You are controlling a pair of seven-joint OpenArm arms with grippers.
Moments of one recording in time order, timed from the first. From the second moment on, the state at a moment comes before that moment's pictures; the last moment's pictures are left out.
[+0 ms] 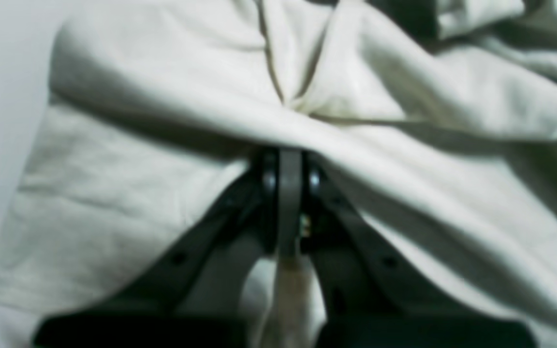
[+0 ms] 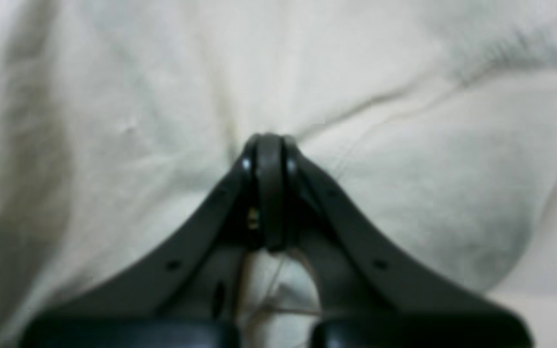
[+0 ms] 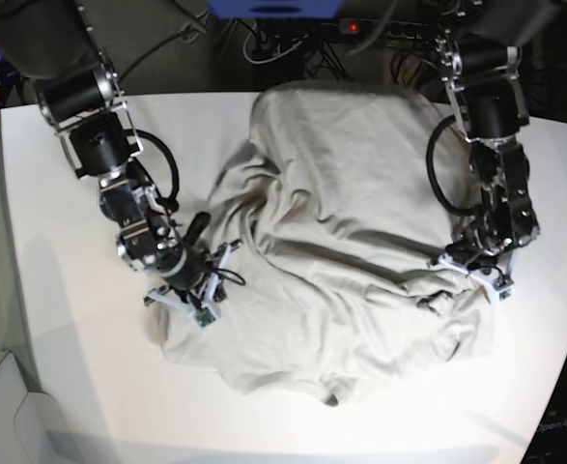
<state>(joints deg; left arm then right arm) -17.4 -9.8 -16.4 63.7 -10.9 -0.6 48.7 23.7 10.2 -24.6 49.6 3.4 16.5 -15.1</state>
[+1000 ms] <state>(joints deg) -13.8 -9.4 -7.0 87.6 -11.7 -0.6 53.1 16.4 8.4 -24.0 87.1 2.2 22.8 -38.6</state>
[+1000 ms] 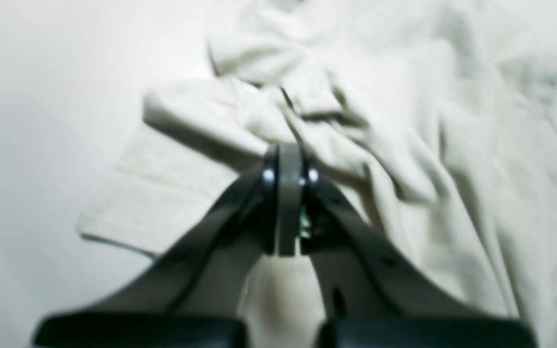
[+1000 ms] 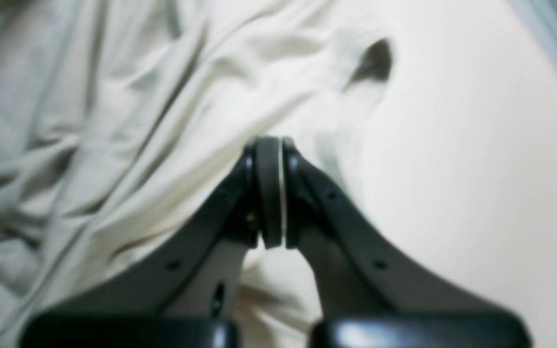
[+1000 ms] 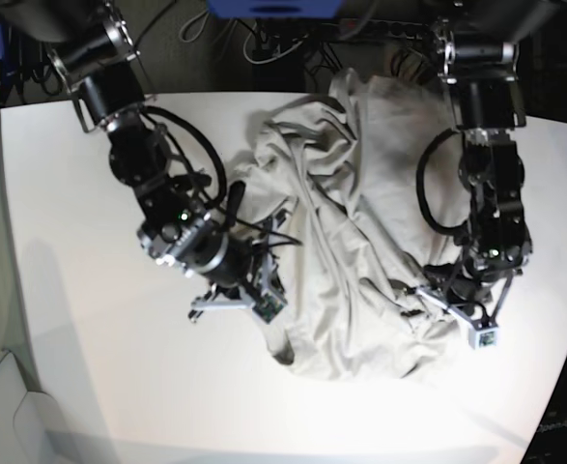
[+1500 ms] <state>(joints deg) 0.0 -7.1 -7.0 91.2 -11.3 -0.6 59.7 28.6 3.3 -22.6 49.6 2.4 22.8 -28.2</state>
